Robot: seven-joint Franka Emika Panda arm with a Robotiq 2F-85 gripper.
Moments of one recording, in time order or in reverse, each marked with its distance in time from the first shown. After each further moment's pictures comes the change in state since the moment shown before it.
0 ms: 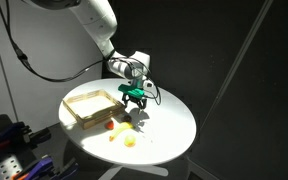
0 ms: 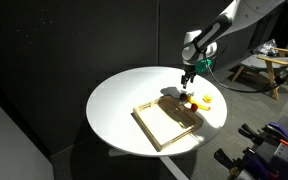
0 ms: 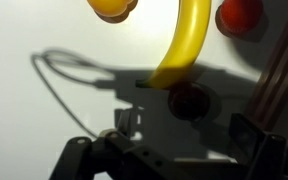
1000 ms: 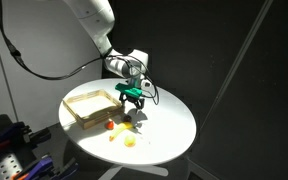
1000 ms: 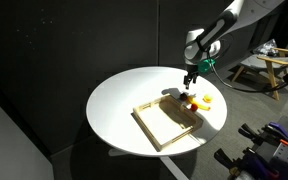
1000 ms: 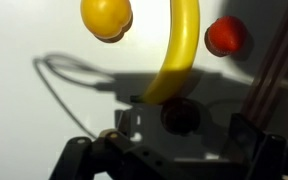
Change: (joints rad) arm 0.000 -0.061 0.000 -0.085 -0.003 0.000 -0.001
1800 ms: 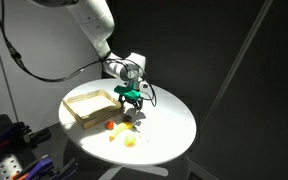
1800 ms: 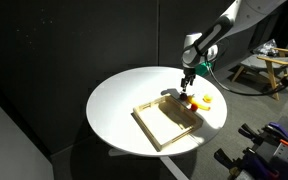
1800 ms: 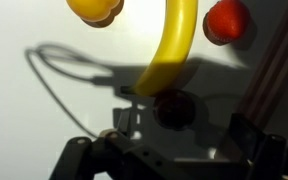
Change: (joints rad) arm 0.006 0.042 0.014 0.014 0.000 0.059 0.000
